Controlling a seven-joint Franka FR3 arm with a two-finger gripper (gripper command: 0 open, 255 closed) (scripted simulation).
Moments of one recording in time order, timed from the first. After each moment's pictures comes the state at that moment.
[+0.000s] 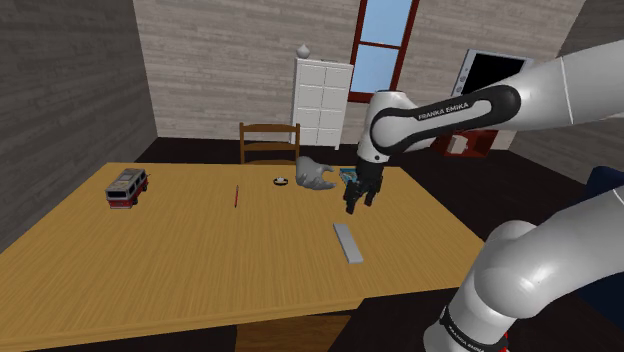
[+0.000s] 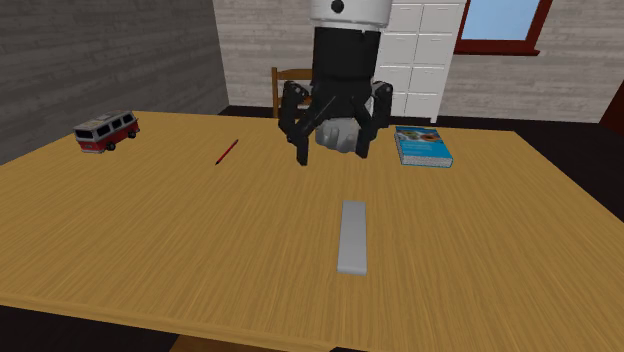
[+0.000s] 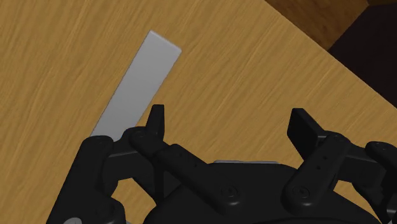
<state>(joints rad) -0.10 -0.52 -0.06 -2.63 0.07 2.08 -0.04</state>
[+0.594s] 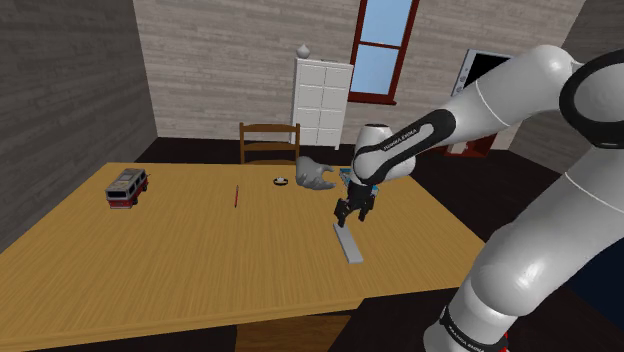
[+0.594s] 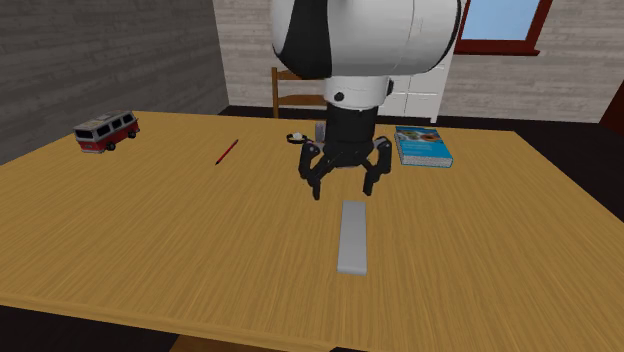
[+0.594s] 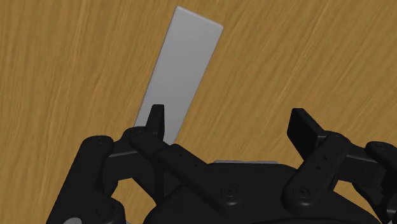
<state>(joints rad) -0.16 -0.22 -0.08 -2.66 0.06 2.42 0.06</state>
